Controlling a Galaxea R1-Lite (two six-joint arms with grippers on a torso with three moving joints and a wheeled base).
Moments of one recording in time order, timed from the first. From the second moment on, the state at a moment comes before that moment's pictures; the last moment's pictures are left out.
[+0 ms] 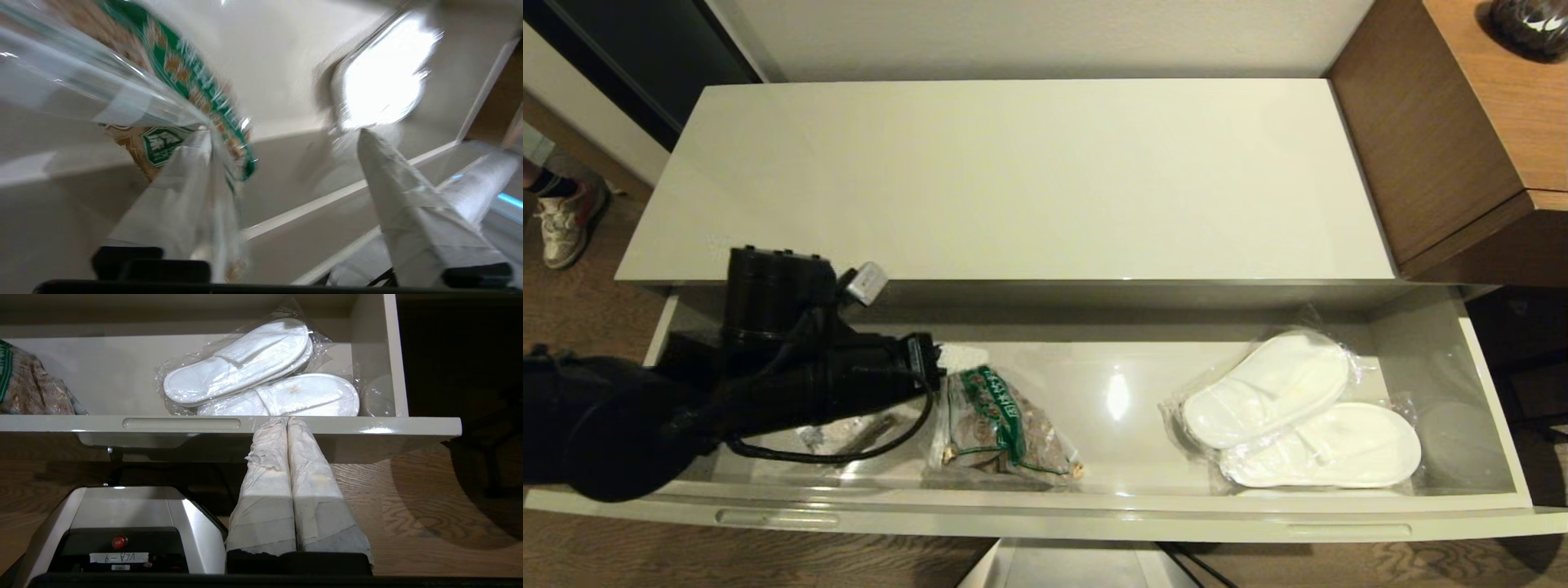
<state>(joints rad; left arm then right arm) -0.40 1.63 -0.84 -0.35 -0.31 -0.51 0.00 0.00 0.00 0.00 -0.01 0.01</state>
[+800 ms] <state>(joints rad) -0.39 1.17 -0.71 0.13 -0.31 -0.51 0.00 0.00 0.00 0.00 -0.01 0.01</state>
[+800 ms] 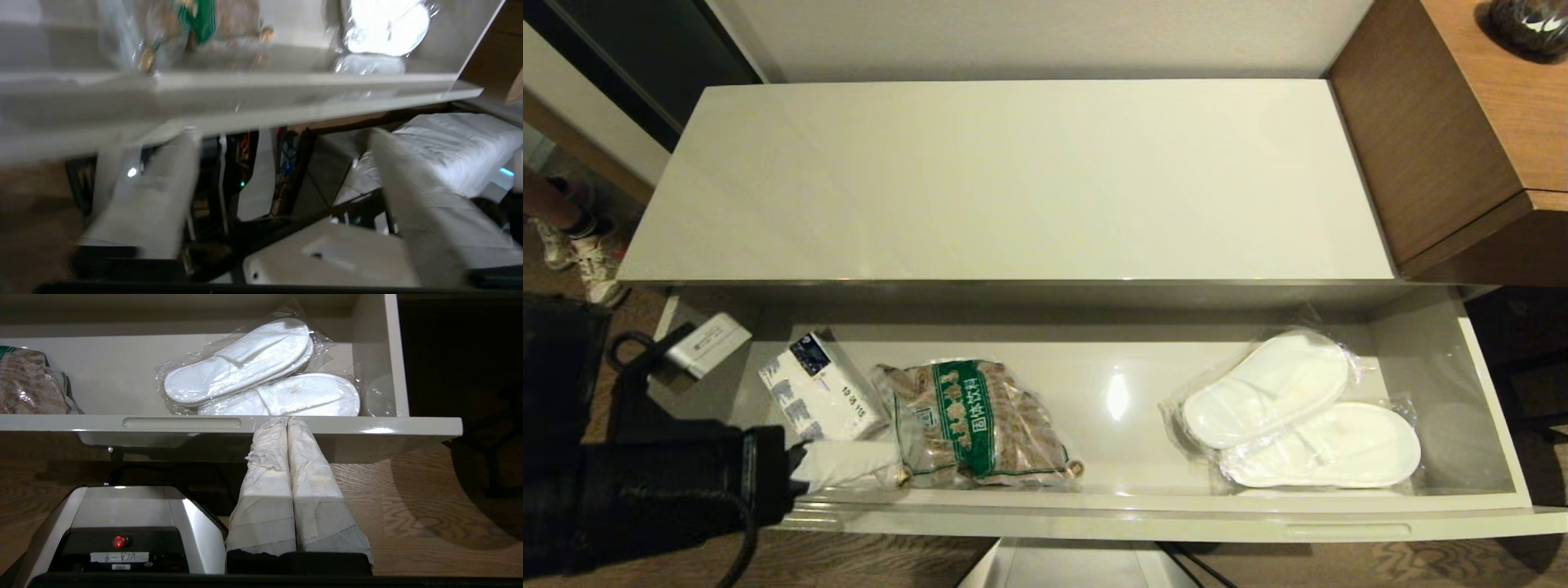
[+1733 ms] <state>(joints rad) -0.39 0.94 -0.52 0.57 -0.23 -0.43 0.00 0.00 0.00 0.00 -0.01 0.01</state>
